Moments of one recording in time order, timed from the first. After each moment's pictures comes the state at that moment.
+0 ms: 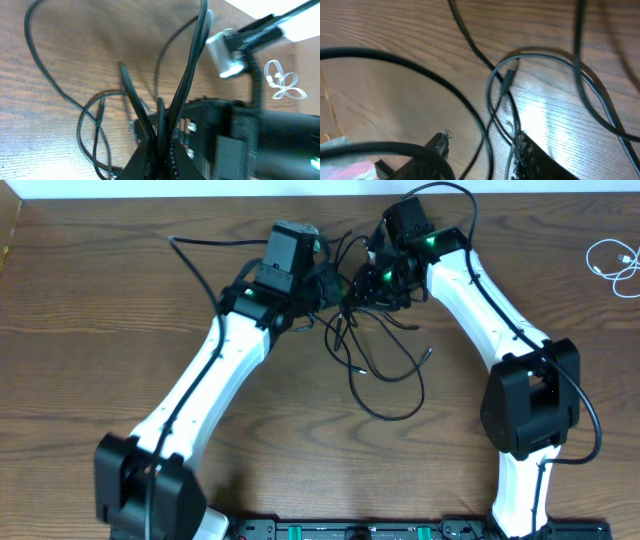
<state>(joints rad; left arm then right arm) -0.40 1.64 1.41 -0.55 0.22 -0.68 0.37 2.12 1.84 -0.94 -0.49 0.41</state>
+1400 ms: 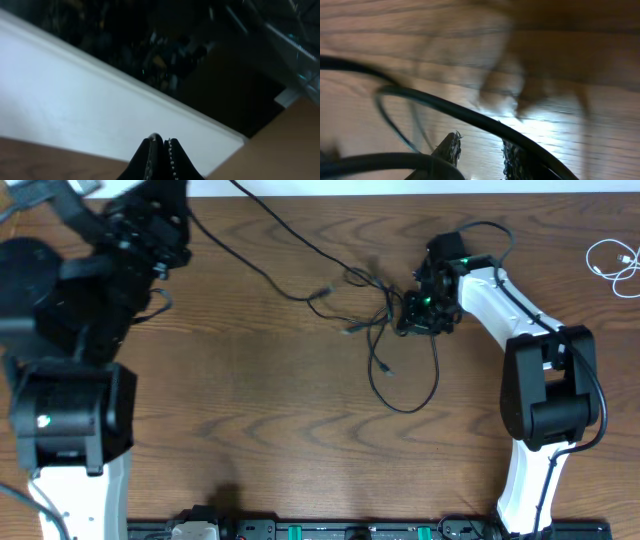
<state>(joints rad) 0.00 1.16 1.61 -0.38 0.34 -0.69 0.20 2.13 1.55 -0.83 -0.34 0.36</state>
